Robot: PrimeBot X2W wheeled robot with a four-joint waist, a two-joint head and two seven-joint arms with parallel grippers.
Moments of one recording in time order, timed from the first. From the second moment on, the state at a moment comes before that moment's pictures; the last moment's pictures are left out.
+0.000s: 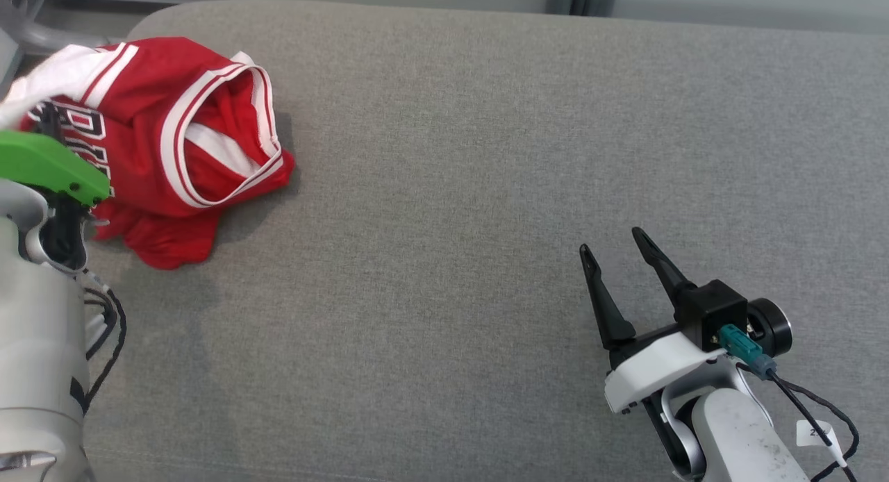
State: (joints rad) left arm -0.93 0.28 0.06 1.07 -0.59 -0.09 0.01; right arm -0.17 -0.05 0.18 0.17 0.05 0.13 -0.16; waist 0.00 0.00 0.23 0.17
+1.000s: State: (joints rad) left arm -1.10 0.05 -0.35 0.49 -0.59 -0.13 0.13; right arm -0.15 -0.05 0.11 0.24 0.13 0.13 -0.23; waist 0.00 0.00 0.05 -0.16
